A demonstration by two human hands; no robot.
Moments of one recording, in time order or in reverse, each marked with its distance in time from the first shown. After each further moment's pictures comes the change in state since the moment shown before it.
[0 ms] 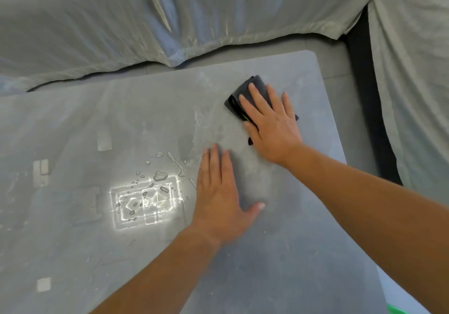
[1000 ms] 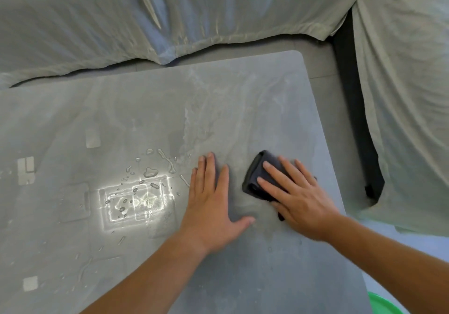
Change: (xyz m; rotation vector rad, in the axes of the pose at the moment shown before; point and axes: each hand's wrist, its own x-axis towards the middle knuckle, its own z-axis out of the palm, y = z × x) left_hand -0.017 -0.008 0.008 0.112 -0.113 0.077; right_hand -0.164 0.036 0.014 -0.132 -0.133 -0.300
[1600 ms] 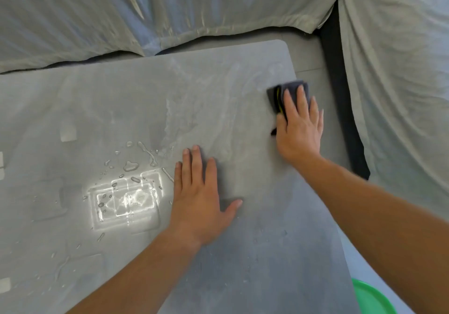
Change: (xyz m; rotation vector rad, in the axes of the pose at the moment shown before) left_hand 0.004 0.008 0.018 0.121 0.111 -0.037; right_hand 0.084 0.051 -0.025 0.296 0.166 0.838
